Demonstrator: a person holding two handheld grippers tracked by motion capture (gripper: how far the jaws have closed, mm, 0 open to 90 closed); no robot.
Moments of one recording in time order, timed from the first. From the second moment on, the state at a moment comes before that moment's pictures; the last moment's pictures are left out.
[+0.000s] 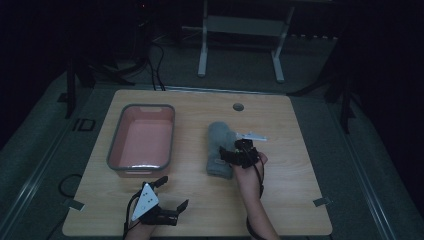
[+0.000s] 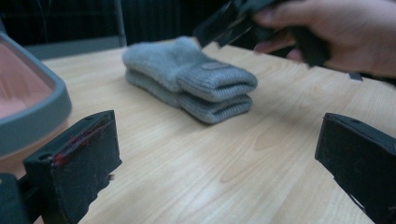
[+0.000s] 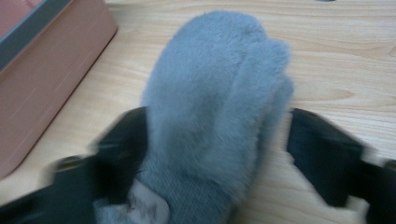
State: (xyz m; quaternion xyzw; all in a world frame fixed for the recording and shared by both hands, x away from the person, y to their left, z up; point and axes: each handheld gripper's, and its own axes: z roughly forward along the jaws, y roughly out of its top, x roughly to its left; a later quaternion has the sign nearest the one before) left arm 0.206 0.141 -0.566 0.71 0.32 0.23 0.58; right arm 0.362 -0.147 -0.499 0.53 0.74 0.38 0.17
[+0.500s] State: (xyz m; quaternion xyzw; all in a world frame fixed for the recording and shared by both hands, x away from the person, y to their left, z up) left arm 0.224 0.117 -0.514 0.73 0.32 0.15 0.59; right arm 0.343 -0.191 -0.466 0.45 0.76 0.44 0.14
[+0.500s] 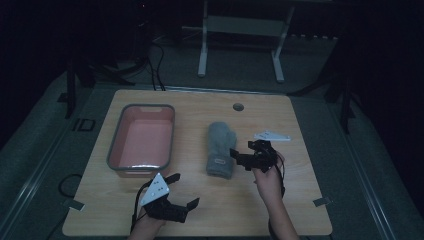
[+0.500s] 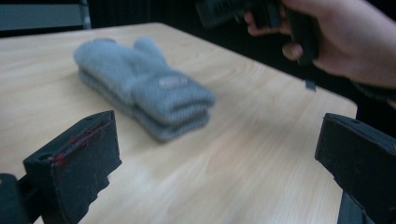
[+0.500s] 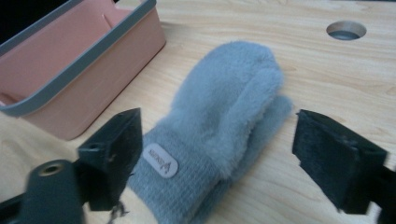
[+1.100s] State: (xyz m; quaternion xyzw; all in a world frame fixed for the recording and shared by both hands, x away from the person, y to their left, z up) left arm 0.309 0.069 -0.479 0.79 0.39 0.13 0.46; right arm 0.366 -0.194 -0.460 0.45 0.76 0.44 0.13
